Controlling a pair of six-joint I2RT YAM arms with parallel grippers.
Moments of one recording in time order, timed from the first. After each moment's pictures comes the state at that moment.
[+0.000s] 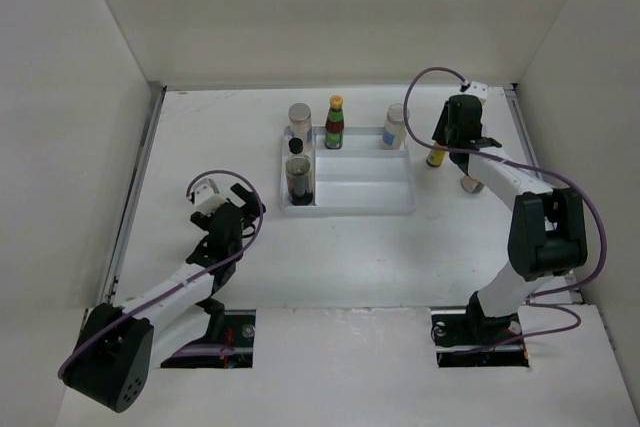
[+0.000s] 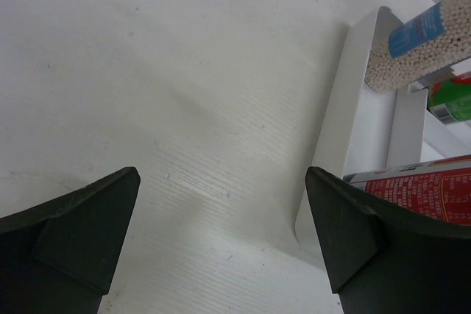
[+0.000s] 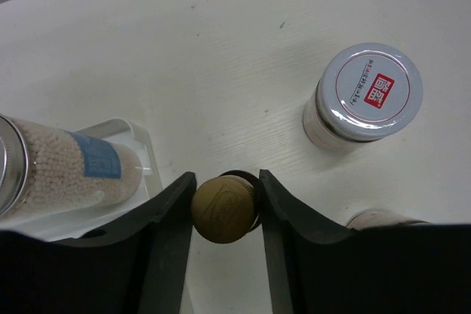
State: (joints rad) left arm -0.41 0.94 0.19 0.35 -0.58 -0.74; right arm 0.14 1.64 1.14 -0.01 0.33 0.31
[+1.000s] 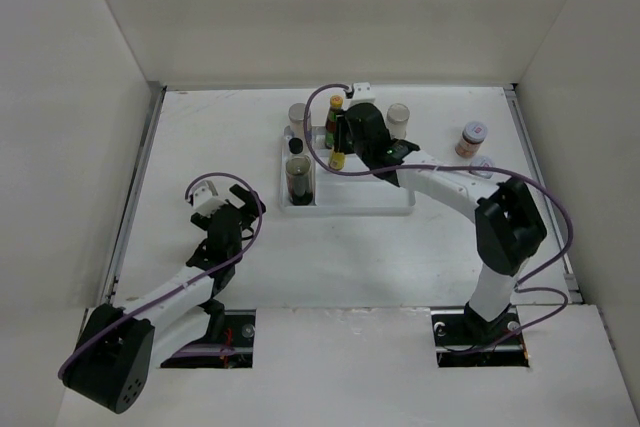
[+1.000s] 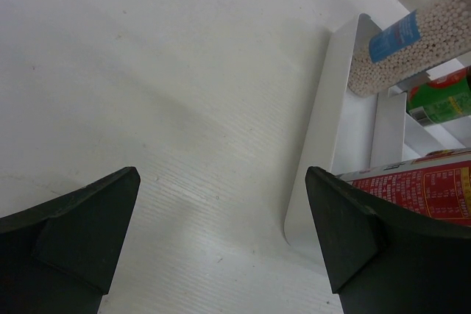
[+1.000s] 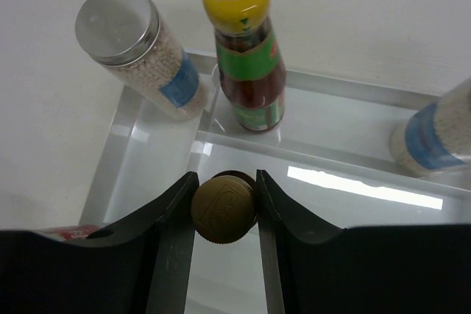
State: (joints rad) left arm -0.41 0.94 0.15 0.45 -0.57 -0.75; right arm 0.67 1.76 1.36 -0.03 0.34 0.31
